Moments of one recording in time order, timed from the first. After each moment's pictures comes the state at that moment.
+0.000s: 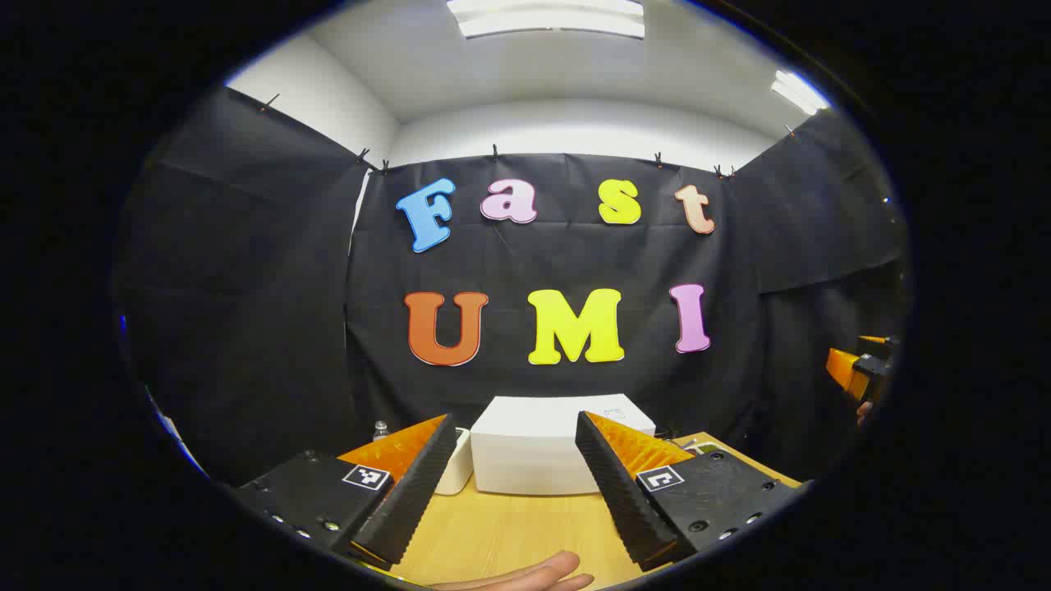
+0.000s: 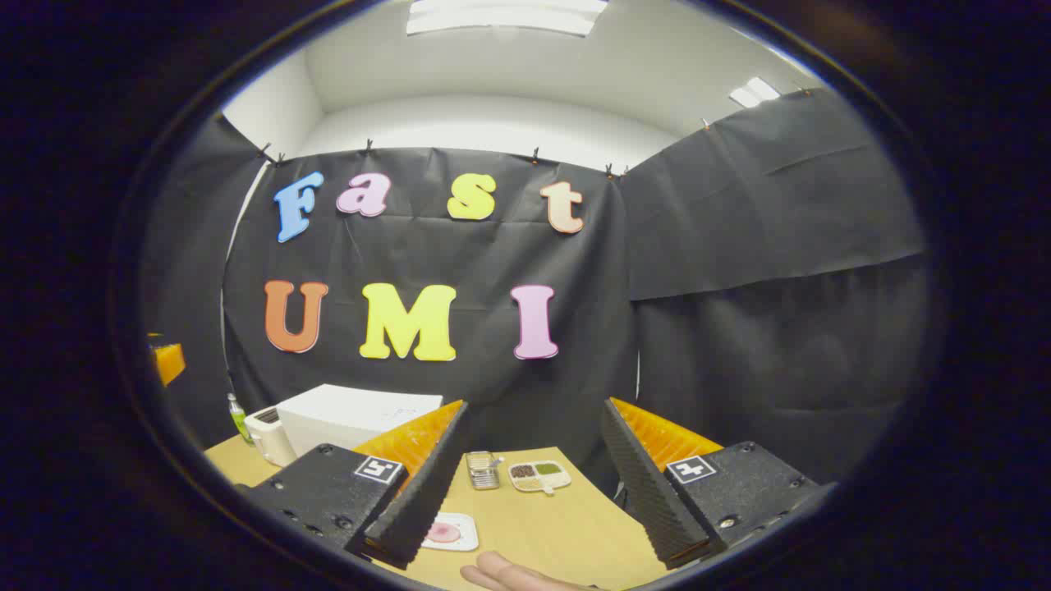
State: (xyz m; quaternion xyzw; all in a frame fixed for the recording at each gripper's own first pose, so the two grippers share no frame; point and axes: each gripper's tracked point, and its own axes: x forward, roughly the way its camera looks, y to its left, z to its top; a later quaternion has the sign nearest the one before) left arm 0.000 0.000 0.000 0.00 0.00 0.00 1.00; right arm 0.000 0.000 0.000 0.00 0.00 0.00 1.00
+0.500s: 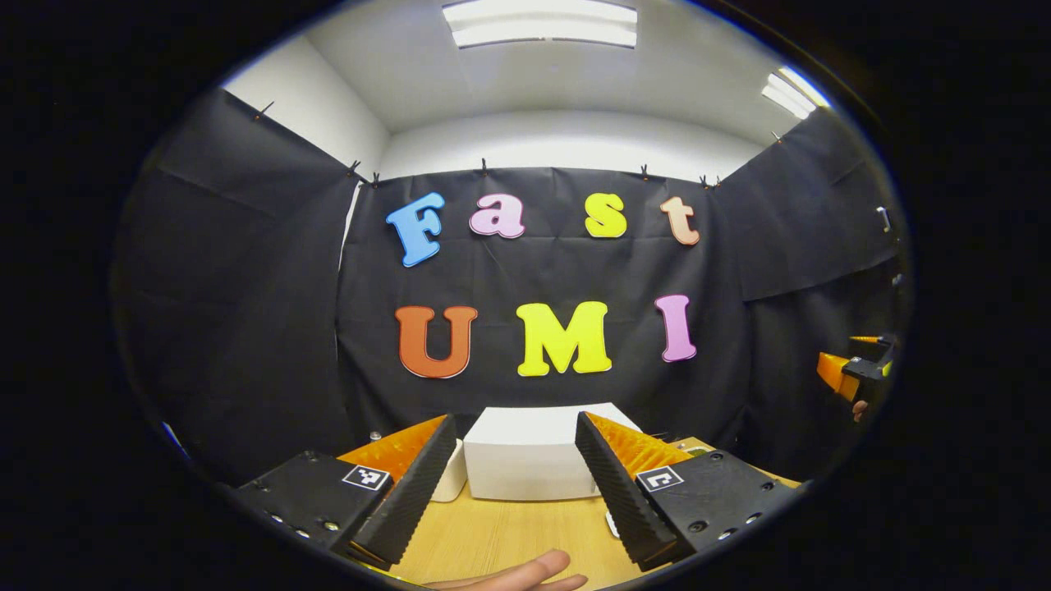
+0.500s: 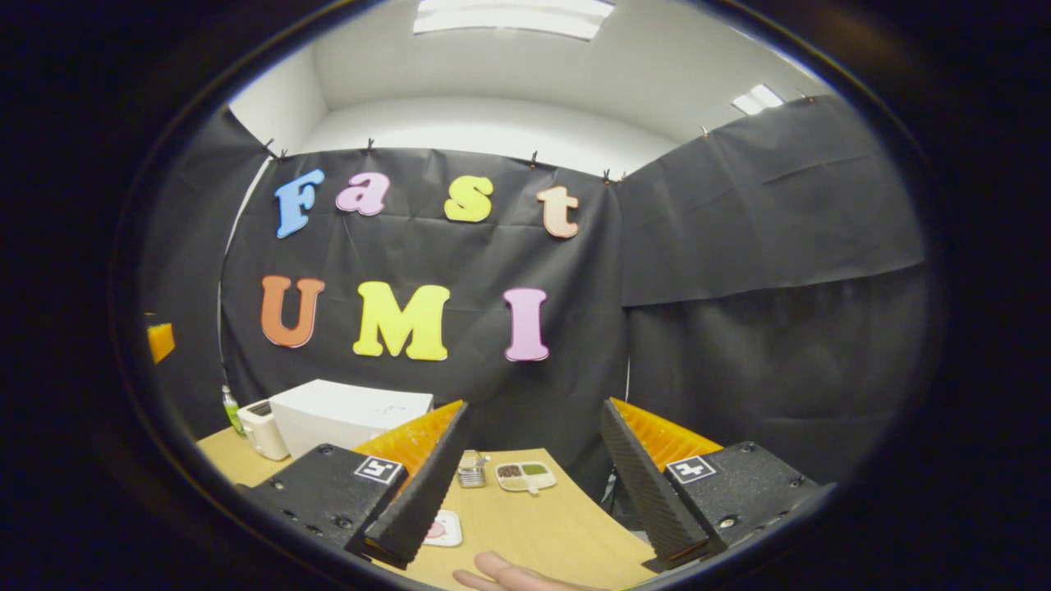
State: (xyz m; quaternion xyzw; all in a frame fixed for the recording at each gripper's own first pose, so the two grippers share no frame) left arm -0.015 0.000 0.010 0.02 -0.01 -0.01 1.00; right arm -0.010 -0.020 0.004 -0.01 0.00 -0.01 1.00
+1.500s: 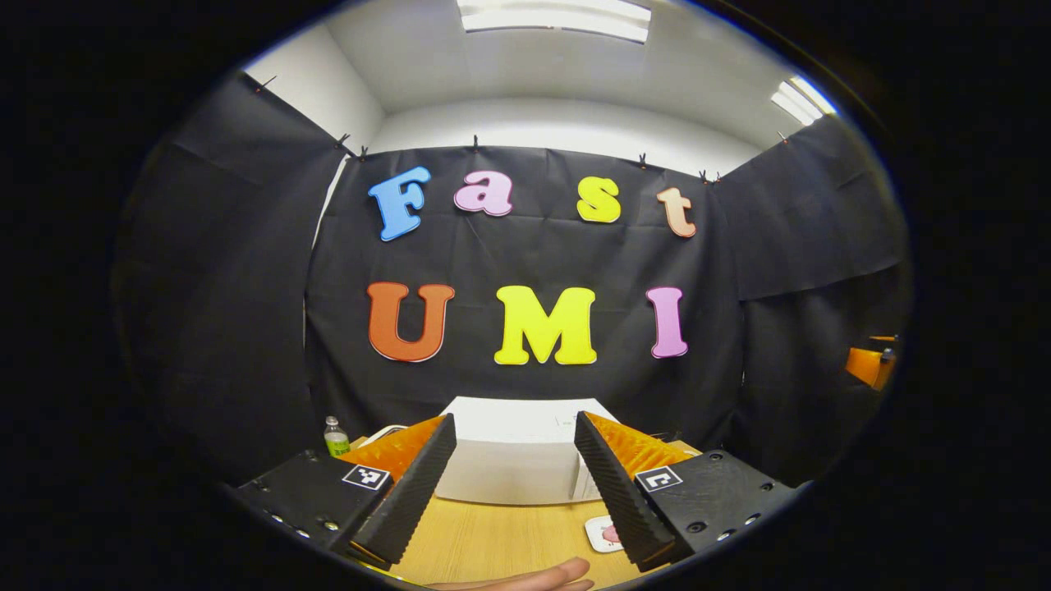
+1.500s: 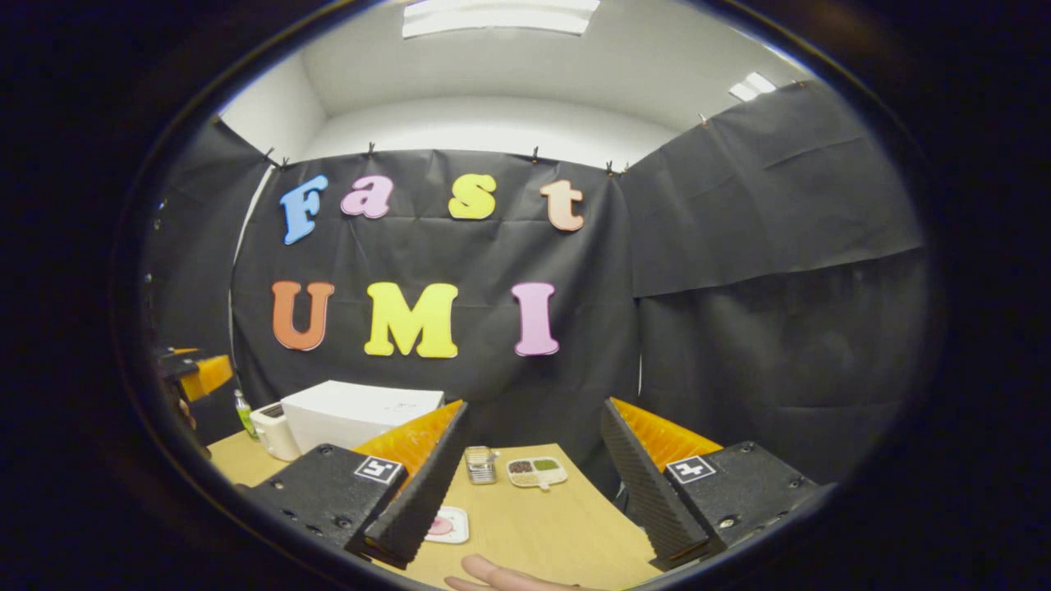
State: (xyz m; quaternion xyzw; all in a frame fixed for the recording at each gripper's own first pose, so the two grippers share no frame) left arm 0.068 -0.047 -0.044 -0.01 0.01 -0.05 1.00; right arm -0.008 -0.028 -0.008 0.02 0.00 0.02 1.00
